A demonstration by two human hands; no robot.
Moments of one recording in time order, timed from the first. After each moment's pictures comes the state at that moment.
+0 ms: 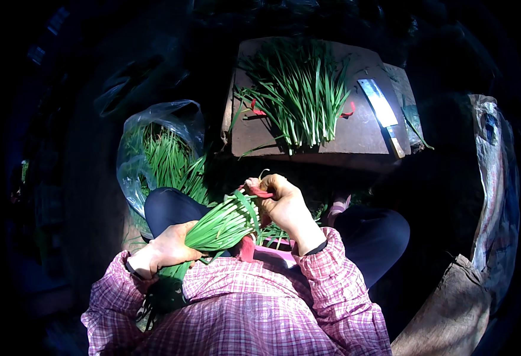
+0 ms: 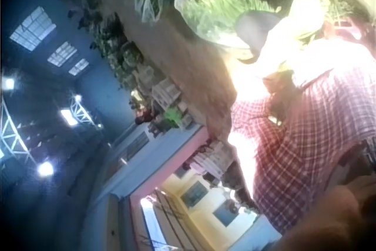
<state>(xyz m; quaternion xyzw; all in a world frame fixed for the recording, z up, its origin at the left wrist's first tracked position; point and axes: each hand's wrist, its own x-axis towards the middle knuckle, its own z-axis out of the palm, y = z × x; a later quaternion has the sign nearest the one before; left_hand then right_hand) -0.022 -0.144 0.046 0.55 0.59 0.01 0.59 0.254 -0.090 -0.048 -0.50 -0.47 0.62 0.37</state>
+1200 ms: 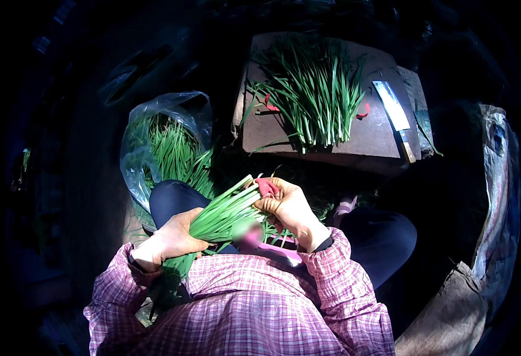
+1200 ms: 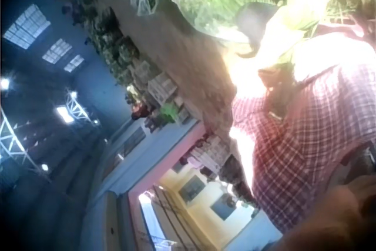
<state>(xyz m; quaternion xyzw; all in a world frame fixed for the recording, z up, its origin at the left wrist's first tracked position) -0.031 -0.134 0.047 0.50 0.61 0.06 0.61 0.235 -0.083 -0.022 -0.47 -0.34 0.76 0.30</state>
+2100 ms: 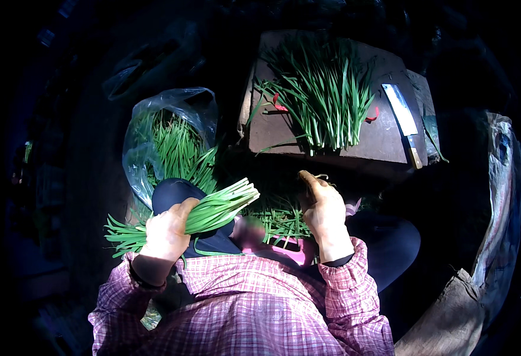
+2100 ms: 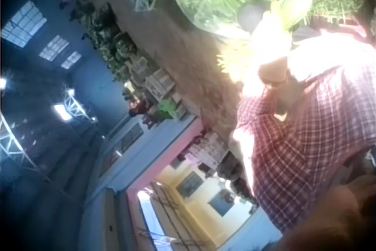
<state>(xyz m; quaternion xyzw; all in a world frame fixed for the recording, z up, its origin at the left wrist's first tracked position) -0.036 -0.150 0.045 0.75 0.65 -0.03 0.12 0.279 -0.089 -0.059 -0.59 -0.69 0.26 0.32</state>
